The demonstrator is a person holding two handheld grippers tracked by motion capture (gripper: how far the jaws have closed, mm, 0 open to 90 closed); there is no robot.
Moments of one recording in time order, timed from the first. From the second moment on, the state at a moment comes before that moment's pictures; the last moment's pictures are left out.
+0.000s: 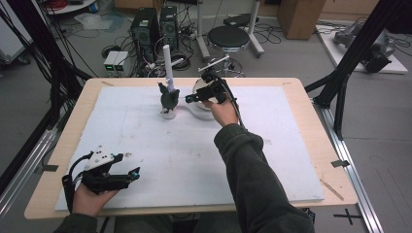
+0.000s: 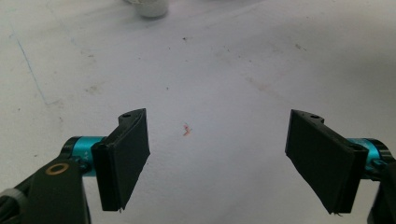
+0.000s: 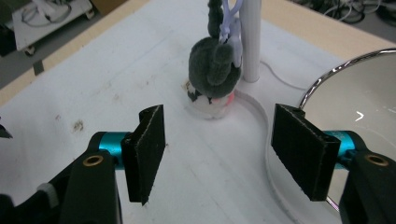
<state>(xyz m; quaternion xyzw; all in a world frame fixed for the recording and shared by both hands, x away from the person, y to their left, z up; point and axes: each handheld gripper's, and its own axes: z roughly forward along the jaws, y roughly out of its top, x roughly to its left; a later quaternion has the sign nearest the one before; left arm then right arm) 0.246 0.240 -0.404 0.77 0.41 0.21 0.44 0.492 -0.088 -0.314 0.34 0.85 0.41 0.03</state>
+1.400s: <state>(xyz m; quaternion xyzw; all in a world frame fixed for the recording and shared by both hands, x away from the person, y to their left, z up) 0.243 0.241 -0.405 0.77 0.41 0.21 0.44 0.460 -0.127 -0.324 0.33 0.83 0.45 0.03</state>
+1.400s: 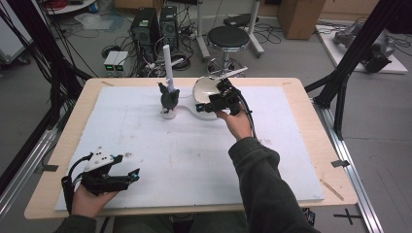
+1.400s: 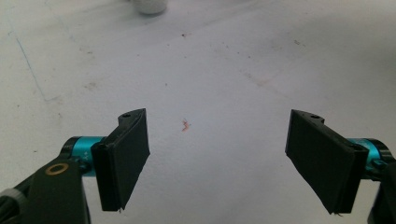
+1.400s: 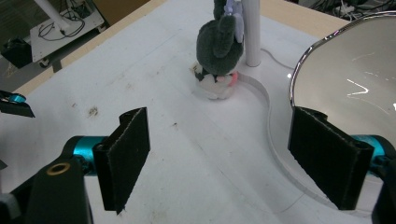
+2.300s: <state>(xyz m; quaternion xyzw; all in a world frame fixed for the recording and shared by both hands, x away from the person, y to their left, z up) 0.244 0.240 -0.405 0.78 0.41 0.20 0.43 0.441 -0.150 -0.332 0.34 0.82 0.45 0.05</state>
